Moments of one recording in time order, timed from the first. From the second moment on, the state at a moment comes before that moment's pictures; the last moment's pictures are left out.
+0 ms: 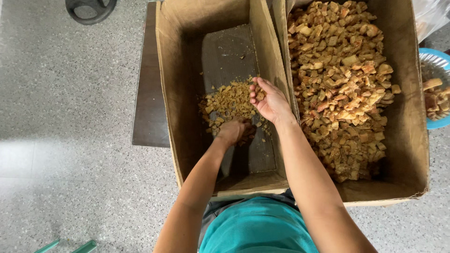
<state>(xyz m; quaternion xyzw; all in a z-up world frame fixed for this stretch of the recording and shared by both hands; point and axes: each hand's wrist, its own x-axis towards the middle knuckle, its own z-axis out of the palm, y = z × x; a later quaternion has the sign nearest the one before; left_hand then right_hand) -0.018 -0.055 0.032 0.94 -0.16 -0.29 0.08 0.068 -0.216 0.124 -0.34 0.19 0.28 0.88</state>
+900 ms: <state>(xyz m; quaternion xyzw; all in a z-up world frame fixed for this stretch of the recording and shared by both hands) 0.007 -0.012 0.054 0.64 0.17 -0.10 0.74 0.073 -0.218 0.114 -0.35 0.18 0.28 0.88</state>
